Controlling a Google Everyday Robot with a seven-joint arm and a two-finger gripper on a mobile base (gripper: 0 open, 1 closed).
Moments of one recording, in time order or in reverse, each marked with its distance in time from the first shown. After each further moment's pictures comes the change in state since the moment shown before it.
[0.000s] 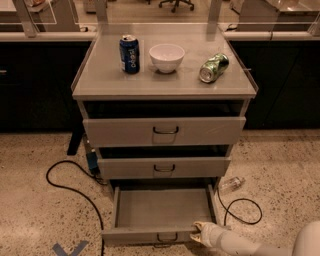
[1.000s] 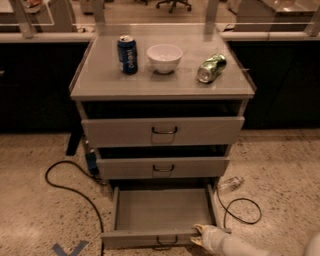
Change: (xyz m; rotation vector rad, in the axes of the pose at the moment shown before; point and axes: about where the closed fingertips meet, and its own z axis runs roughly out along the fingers) arm 0.008 0.015 -0.006 0.010 -0.012 -0.007
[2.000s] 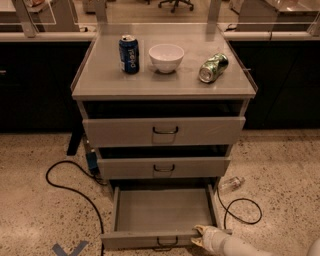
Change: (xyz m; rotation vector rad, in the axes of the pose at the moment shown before) arm -0.003 0.000 -0.003 0.002 -0.008 -0.009
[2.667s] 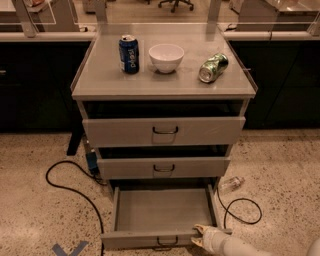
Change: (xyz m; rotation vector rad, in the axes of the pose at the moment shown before) arm 0.000 0.000 0.000 0.000 0.000 0.000
